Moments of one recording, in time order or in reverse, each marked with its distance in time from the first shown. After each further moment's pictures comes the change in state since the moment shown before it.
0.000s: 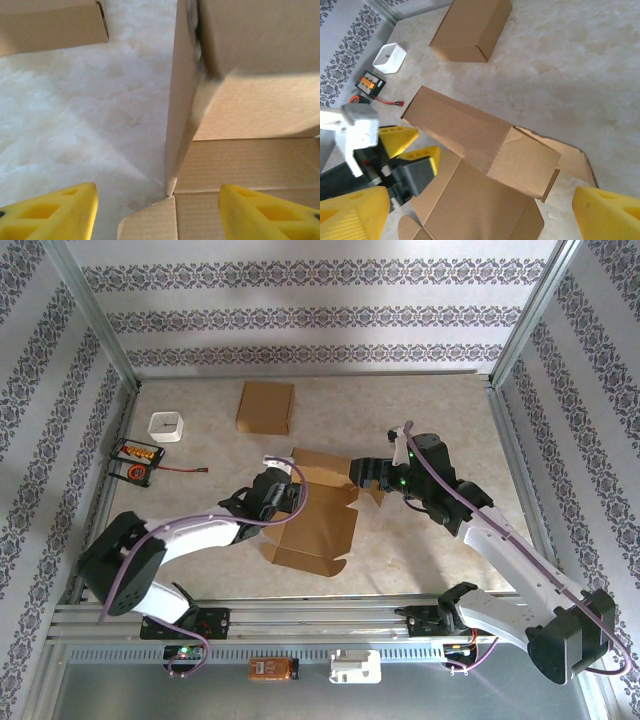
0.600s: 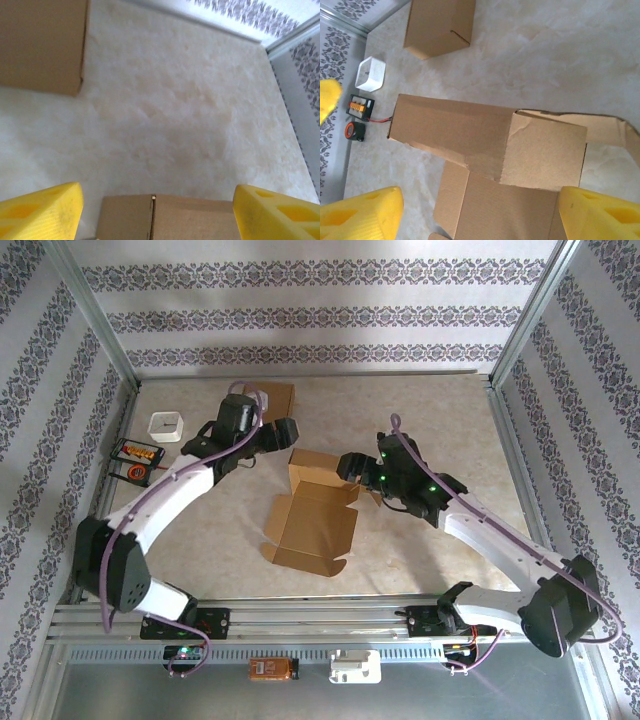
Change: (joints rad) left arm 0.299 0.046 0.510 -0.433 0.515 -0.276; right arm 0.118 0.150 0.046 0.002 0.143 0.349
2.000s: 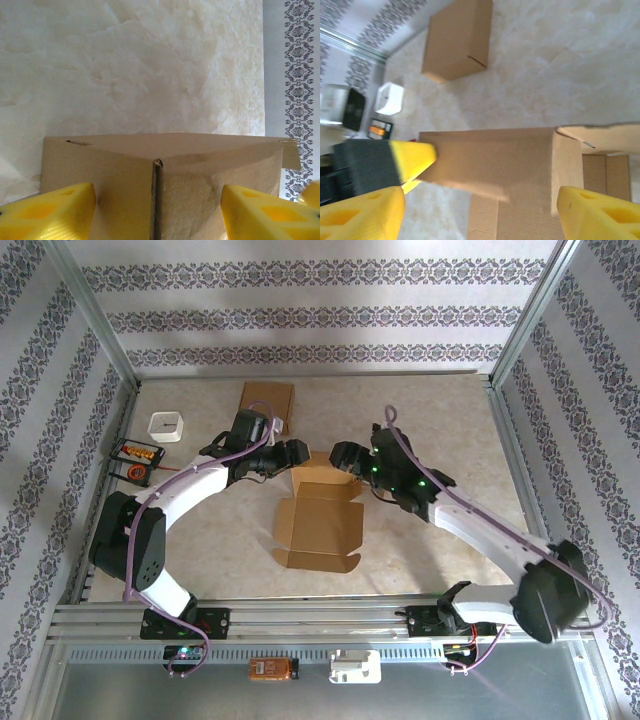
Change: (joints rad) left arm 0.005 0.116 -0.099 0.090 0.296 -0.162; right arm 0.004 0.026 -0.006 0.146 0.022 0.057
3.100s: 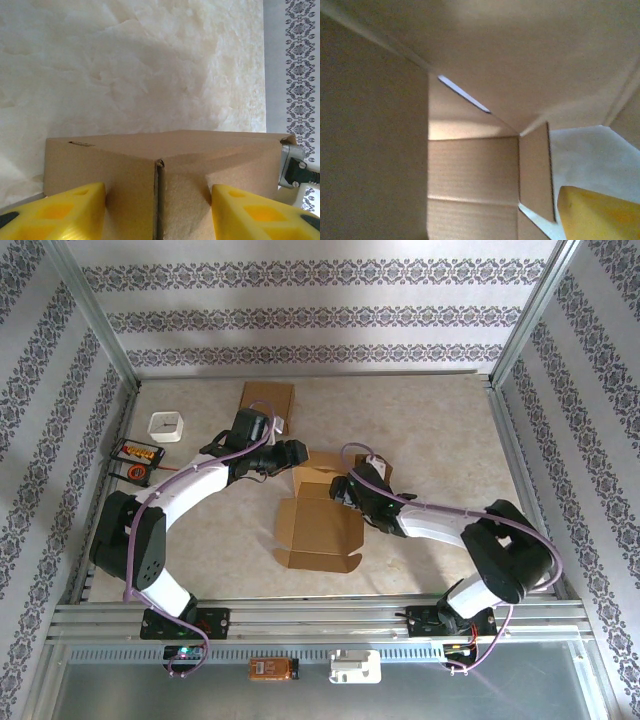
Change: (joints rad) left arm 0.000 0.005 0.014 -0.019 0.002 0.021; right arm 0.080 0.320 -0.223 0.335 0.245 -0.063
